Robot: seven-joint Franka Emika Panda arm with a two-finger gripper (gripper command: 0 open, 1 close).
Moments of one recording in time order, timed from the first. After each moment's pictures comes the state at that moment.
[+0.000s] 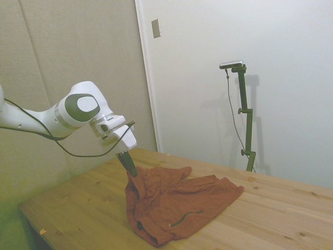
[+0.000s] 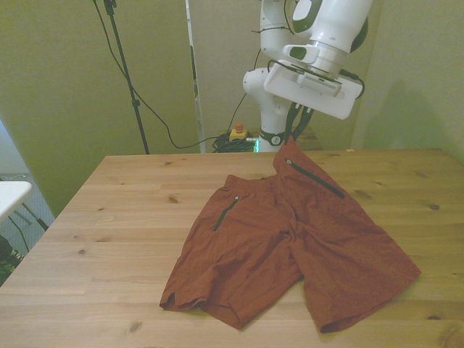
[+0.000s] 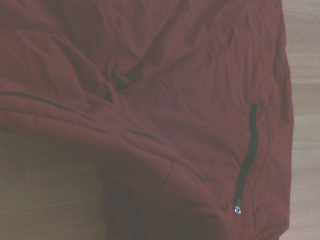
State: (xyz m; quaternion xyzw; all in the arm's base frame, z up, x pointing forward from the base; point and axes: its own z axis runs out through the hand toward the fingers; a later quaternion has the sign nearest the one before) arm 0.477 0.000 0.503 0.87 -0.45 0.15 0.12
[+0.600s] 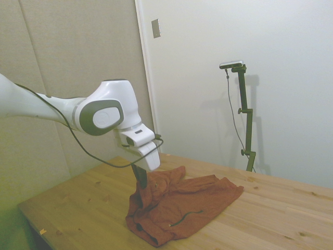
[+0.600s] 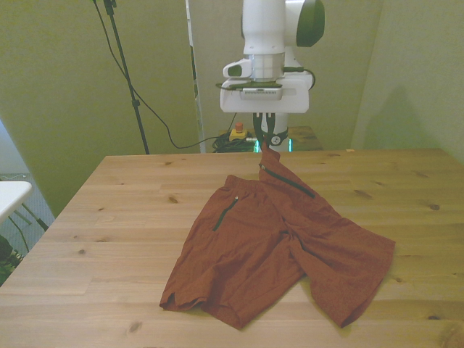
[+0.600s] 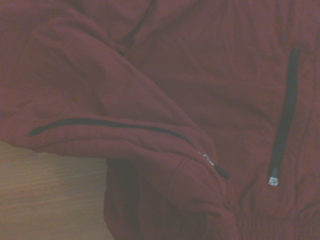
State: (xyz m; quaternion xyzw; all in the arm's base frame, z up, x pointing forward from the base) arm 0.465 -0.111 0.476 0.87 -0.48 0.03 -0.04
